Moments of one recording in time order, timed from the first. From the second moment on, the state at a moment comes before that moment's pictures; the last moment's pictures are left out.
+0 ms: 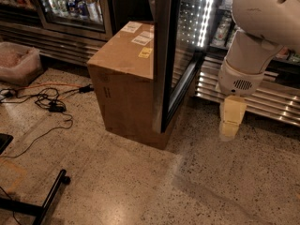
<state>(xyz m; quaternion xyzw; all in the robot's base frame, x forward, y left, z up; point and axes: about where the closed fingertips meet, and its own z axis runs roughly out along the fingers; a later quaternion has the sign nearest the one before) 0.479 -0.193 0.832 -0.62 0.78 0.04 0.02</state>
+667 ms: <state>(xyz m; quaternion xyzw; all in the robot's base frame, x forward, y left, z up) 0.469 -0.185 0.839 -0.61 0.78 -0.05 0.09</state>
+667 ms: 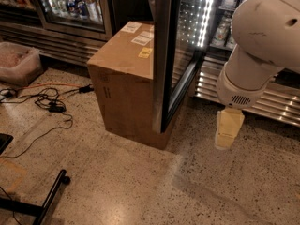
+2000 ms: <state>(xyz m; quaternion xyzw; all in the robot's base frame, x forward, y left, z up) 0.434 -0.077 0.831 -0.72 0.68 -0.11 0.05</state>
